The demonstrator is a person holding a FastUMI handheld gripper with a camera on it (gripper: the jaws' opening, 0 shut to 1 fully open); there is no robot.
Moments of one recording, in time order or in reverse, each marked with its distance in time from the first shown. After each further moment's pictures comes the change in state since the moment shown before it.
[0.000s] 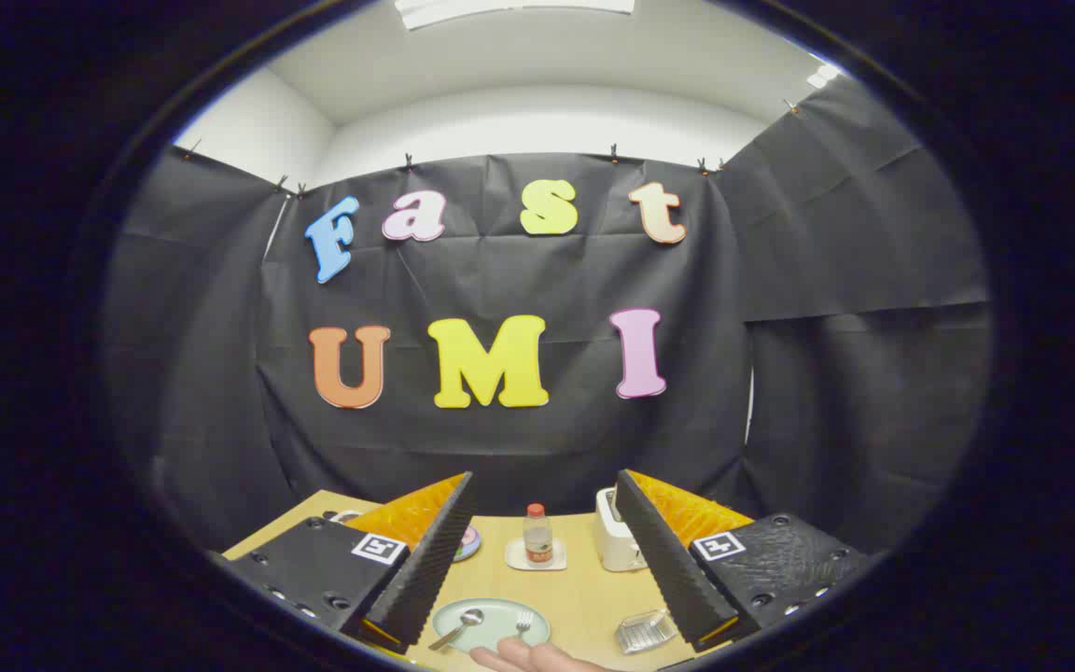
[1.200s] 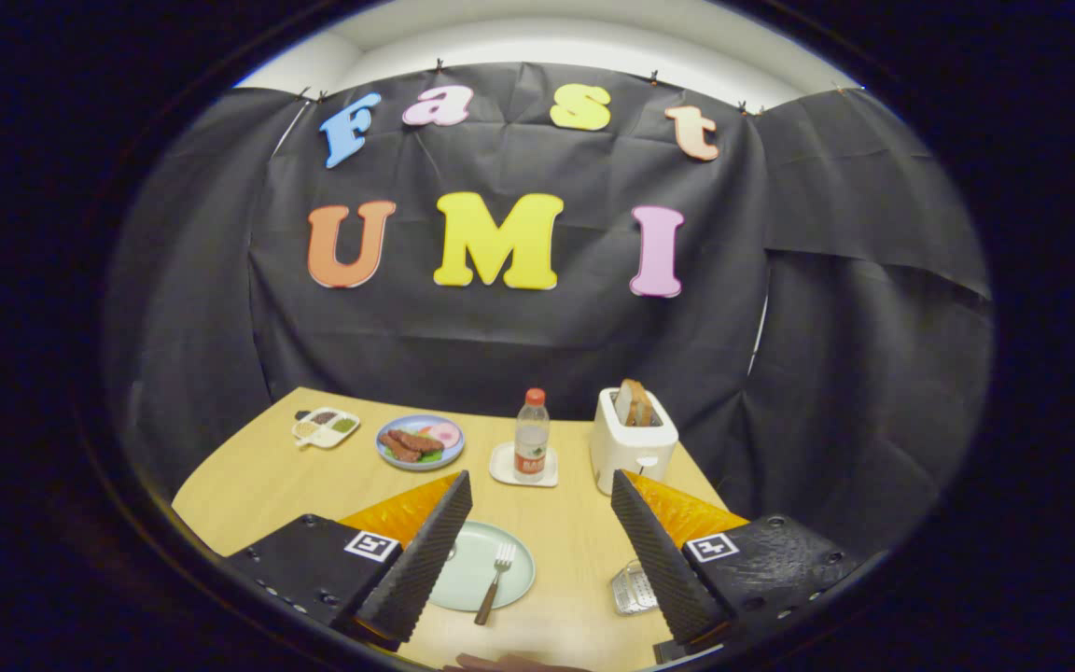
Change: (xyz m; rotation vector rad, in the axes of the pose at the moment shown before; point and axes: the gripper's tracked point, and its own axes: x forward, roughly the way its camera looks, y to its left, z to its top) arm 0.048 0.011 -0.178 -0.133 0.349 -0.006
